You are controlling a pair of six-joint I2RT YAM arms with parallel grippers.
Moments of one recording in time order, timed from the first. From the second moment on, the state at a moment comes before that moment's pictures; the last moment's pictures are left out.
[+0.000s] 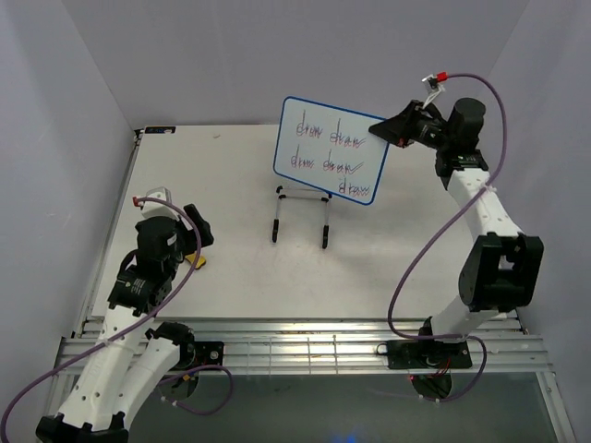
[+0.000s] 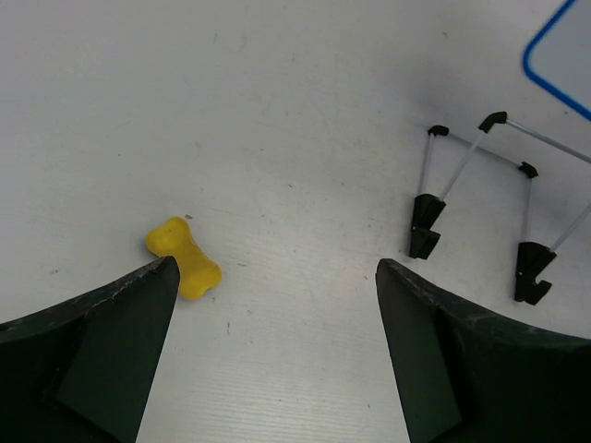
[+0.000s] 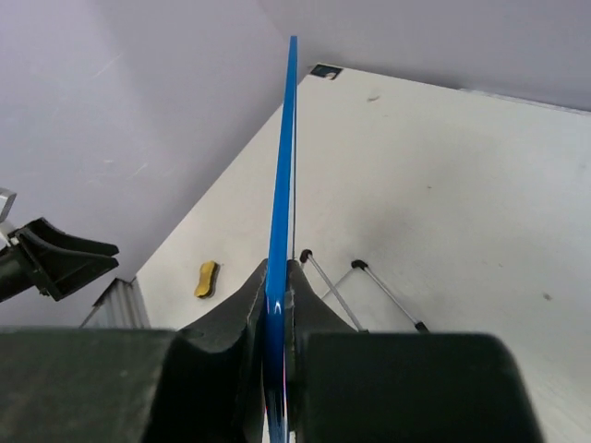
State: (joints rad) left arm -0.29 0.63 0.75 -0.56 -0.28 -0.42; right arm 0.03 1.69 1.44 0.24 -1.03 0.59
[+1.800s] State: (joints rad) left arm -0.09 1.40 0.74 -0.53 -0.34 -0.90; right arm 0.07 0.44 0.83 -0.39 -0.48 0.27
